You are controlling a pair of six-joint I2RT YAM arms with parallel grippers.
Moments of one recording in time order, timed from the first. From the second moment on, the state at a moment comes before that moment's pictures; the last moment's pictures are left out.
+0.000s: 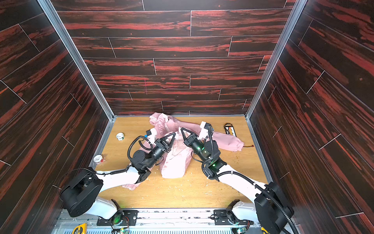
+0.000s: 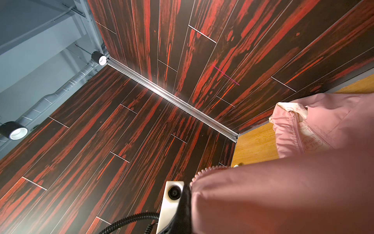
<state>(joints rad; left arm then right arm) -0.73 1.50 0.64 1.27 0.07 -1.35 0.72 1.26 0.72 0.75 -0.01 1.08</state>
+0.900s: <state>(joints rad) -0.73 1.50 0.64 1.27 0.06 -1.35 0.75 1.26 0.72 0.75 -0.01 1.08</state>
